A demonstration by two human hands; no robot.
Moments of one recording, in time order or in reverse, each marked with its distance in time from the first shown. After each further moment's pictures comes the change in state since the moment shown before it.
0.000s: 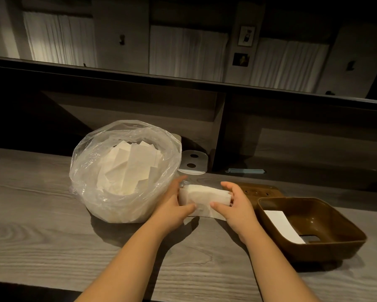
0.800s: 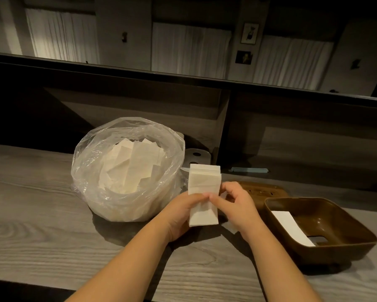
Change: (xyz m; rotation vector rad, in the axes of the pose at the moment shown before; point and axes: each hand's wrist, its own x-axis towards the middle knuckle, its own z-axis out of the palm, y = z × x) left_hand -0.003 0.018 0.016 -0.701 -0.217 -0.245; right_hand -0.010 -0.022 0.006 0.004 -0.079 -0.065
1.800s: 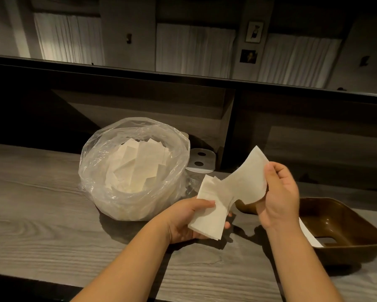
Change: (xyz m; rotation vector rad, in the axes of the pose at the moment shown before) left_hand -0.008 0.008 -0.010 -0.037 -0.191 -0.275; right_hand -0.007 -0.034 -0.026 0.612 0.484 -0.026
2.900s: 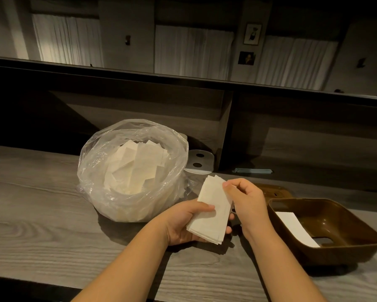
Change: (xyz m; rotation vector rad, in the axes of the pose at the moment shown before) left_hand 0.001 -0.002 -0.004 -0.009 -0.110 -0.006; right_hand -0.006 0.033 0.013 -0.512 -0.189 0.027
